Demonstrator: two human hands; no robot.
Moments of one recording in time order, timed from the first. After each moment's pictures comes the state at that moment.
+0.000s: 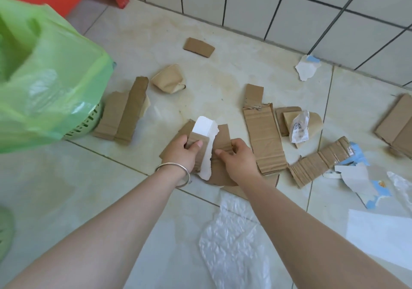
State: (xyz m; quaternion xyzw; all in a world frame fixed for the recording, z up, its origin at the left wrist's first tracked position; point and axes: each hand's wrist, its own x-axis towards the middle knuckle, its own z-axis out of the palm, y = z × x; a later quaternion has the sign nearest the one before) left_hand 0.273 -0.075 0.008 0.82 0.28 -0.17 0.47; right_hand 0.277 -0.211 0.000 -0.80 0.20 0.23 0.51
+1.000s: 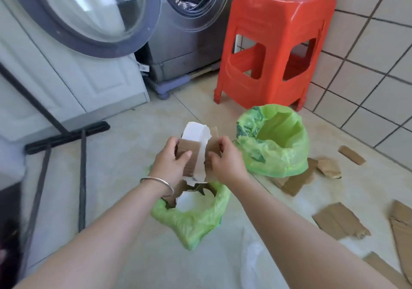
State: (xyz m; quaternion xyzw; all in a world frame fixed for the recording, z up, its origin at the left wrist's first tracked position) left_hand 0.016 0.316 0.241 0.80 0.36 0.15 0.46; right_hand 0.109 0.209 0.238 -0.84 -0.23 0.20 0.45
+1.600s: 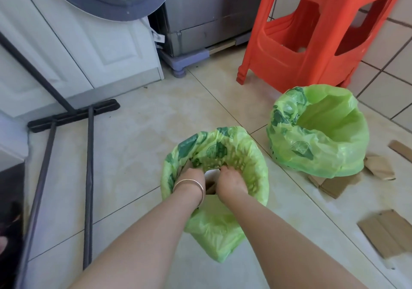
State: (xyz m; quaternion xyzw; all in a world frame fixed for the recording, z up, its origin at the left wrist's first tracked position) left_hand 0.030 0.360 0.106 0.88 0.39 -0.22 0.16; right_hand 0.093 0.283 0.100 -0.91 -0.28 0.30 0.11
